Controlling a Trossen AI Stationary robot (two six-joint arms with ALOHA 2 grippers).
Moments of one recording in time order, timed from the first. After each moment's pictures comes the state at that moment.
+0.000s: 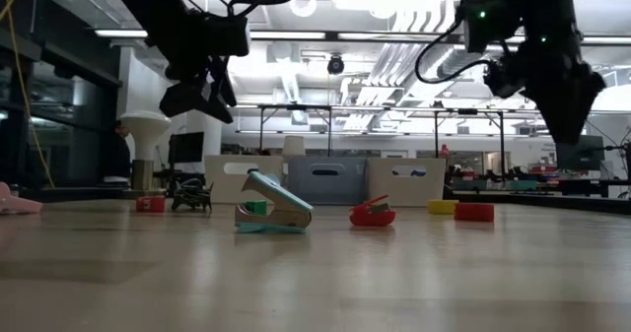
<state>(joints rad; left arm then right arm) -0.10 1.40 0.90 -0.52 -0.88 0.24 -0.33 1.17 0.84 -1.28 -0.04 0.65</state>
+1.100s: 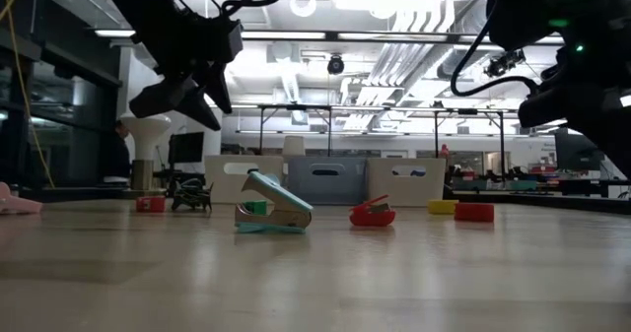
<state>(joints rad) -0.15 1.40 0.90 -0.59 -0.80 0.38 0.27 1.45 0.83 -1.21 -0.09 1.78</state>
